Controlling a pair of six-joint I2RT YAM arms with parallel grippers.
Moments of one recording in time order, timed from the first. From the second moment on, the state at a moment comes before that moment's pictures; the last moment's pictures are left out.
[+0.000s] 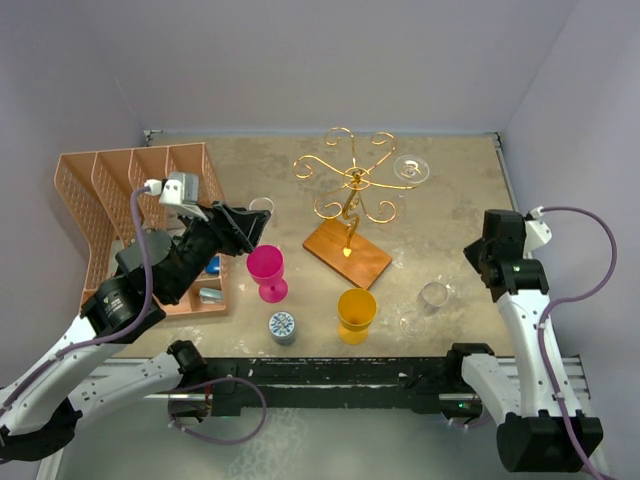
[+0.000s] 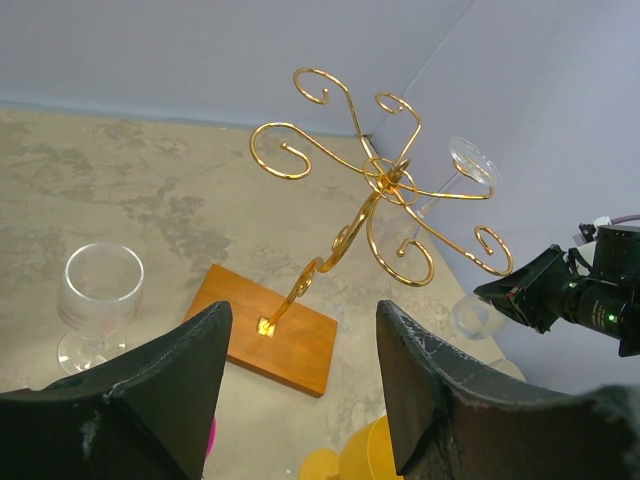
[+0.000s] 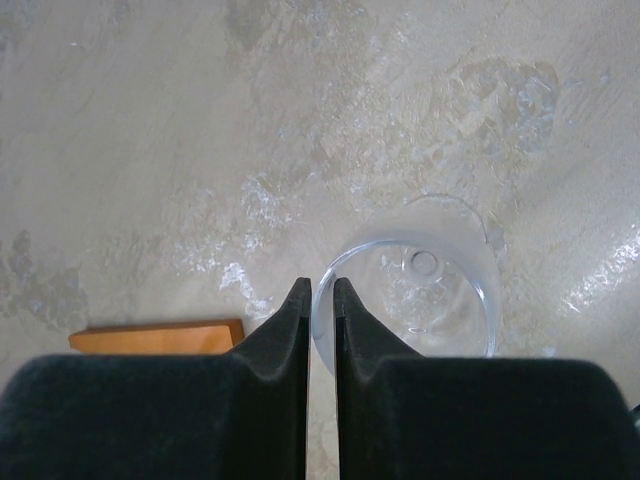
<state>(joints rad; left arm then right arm) -0.87 0.72 1.08 -0.38 -0.38 -0.49 -0.02 0.86 0.86 -0.82 0.38 0.87</state>
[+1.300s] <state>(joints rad) -0.87 1.07 1.32 0.05 -0.03 -0.76 -0.02 0.51 1.17 -0.29 0.20 0.78</state>
